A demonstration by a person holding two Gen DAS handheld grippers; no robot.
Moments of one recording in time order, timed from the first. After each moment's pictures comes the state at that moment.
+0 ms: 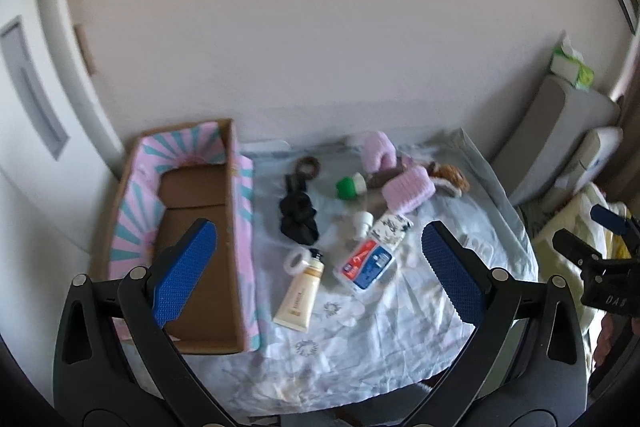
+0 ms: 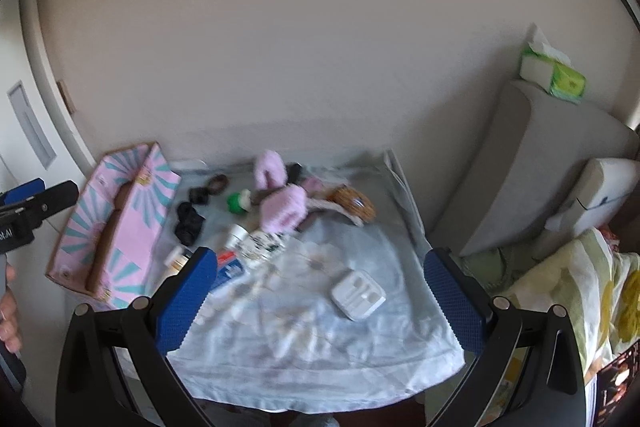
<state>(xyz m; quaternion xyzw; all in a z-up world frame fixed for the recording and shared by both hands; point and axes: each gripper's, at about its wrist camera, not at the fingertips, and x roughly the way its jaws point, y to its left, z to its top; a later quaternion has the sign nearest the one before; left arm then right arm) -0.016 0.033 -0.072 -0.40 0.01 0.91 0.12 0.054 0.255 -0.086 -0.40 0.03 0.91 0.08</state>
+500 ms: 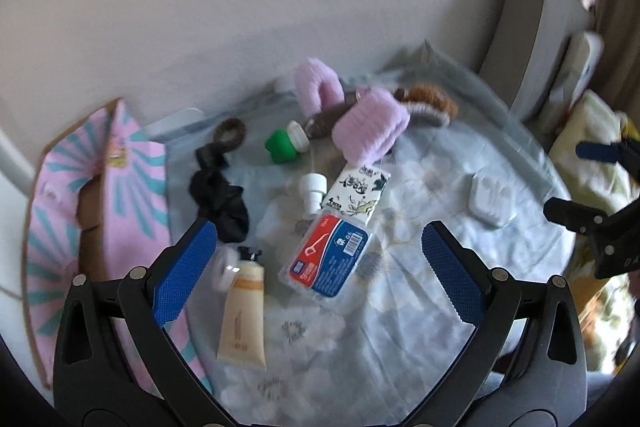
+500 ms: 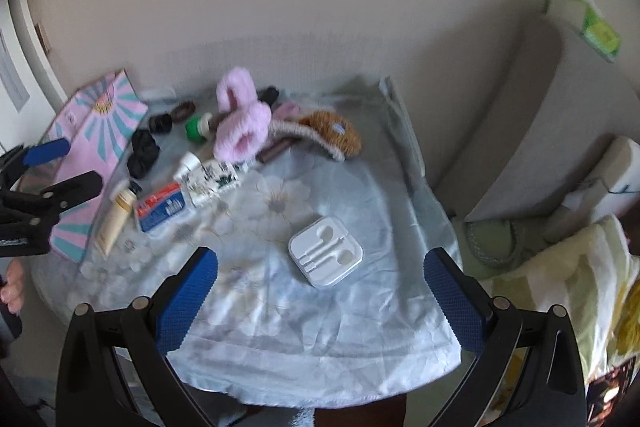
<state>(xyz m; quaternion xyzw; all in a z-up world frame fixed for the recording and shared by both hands) -0.049 0.113 -0.184 -0.44 0.11 0.87 0.20 0.029 0.300 -0.184 -0.48 0.00 0.88 0.03</state>
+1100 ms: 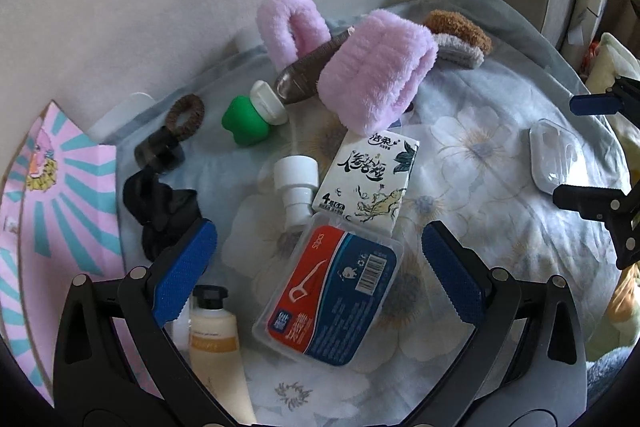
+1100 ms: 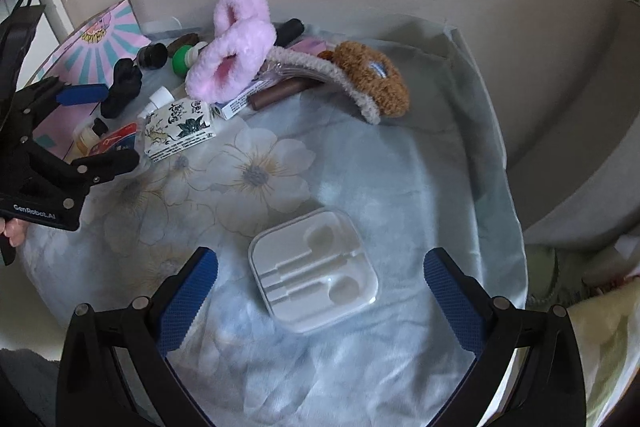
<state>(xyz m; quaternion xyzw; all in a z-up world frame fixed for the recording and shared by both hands) -0.088 0.144 -0.258 -0.47 0.18 0.84 0.21 -0.016 0.319 -0.264 -0.51 -0.04 0.86 -0.06</state>
